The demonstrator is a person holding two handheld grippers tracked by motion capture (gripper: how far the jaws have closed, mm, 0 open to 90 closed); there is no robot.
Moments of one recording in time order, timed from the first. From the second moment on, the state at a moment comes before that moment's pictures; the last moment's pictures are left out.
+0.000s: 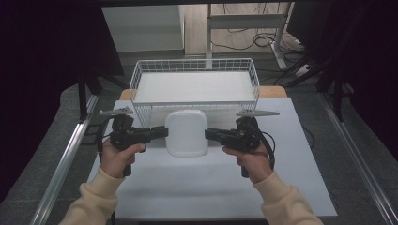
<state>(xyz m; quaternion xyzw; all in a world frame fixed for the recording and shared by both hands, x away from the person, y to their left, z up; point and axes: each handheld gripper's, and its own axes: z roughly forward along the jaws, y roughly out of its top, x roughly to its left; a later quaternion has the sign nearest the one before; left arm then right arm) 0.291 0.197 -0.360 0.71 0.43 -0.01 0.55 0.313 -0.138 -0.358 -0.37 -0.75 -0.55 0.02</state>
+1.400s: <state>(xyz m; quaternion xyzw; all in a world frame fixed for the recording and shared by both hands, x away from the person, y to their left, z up) 0.346 0.194 -0.287 0.71 0.41 0.00 0.57 0.364 -0.142 -0.285 -0.36 -0.74 -0.56 -0.01</state>
